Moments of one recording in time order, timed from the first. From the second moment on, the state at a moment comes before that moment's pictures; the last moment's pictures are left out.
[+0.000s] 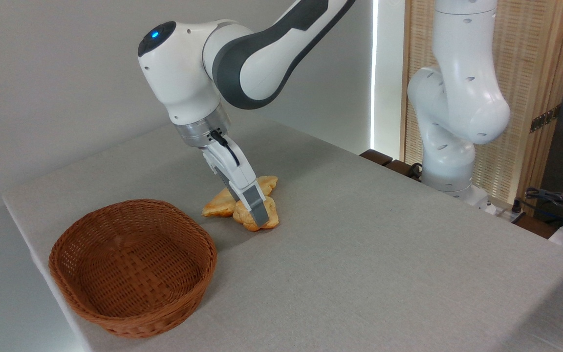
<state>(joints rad) -0.36 0.00 0.08 -2.04 -0.06 1.80 0.69</state>
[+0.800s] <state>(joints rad) -0.37 0.01 0.09 -2.04 -0.06 1.80 0.73</state>
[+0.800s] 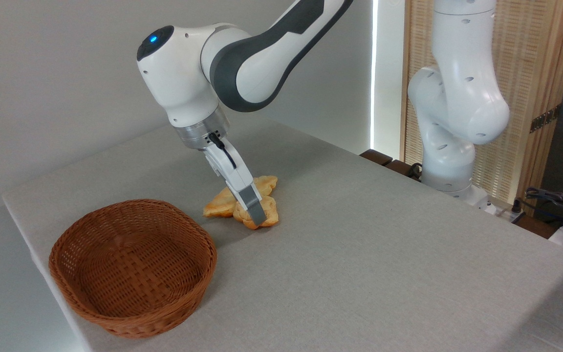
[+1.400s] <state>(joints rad) -0.36 -0.02 0.10 -2.00 -0.06 1.80 0.74</state>
